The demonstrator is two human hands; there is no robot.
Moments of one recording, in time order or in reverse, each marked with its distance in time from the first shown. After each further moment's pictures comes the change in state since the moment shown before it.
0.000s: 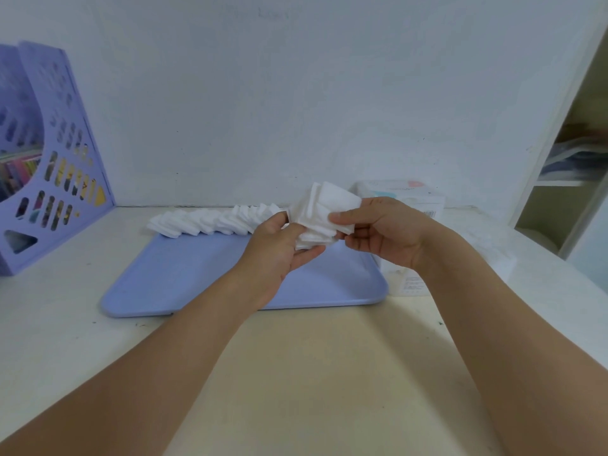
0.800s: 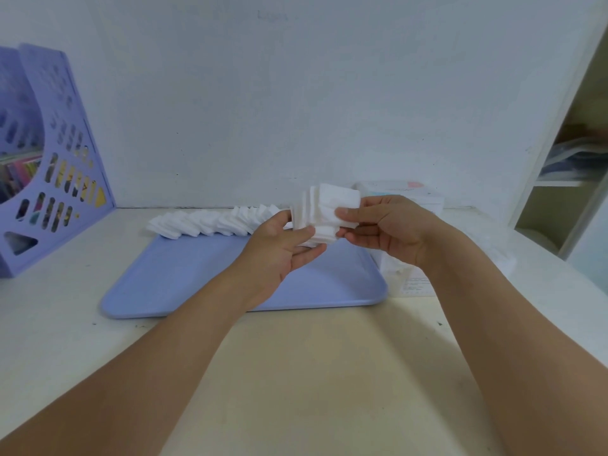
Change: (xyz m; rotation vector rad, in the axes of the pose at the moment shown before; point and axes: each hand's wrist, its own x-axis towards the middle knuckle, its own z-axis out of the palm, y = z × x) left_hand 0.002 0.001 -0.006 -0.053 -0.101 -0.013; right_hand 0.002 0.001 -0.012 0.032 0.062 -0.028
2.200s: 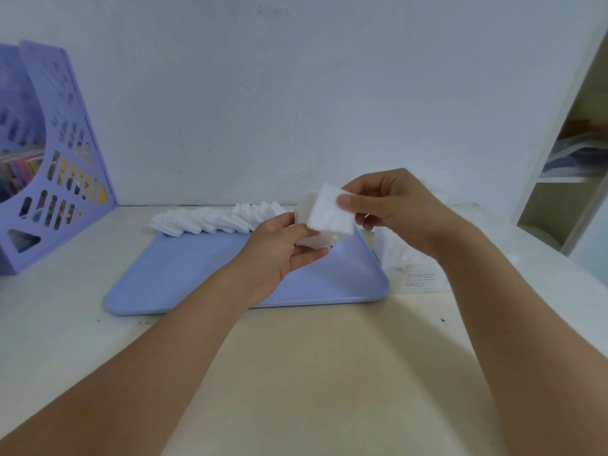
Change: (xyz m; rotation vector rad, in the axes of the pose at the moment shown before) left_hand -0.007 0.006 0.003 0.048 0.039 -0.084; right_hand -0.011 -0.012 -0.003 -0.474 -0.082 -0.384
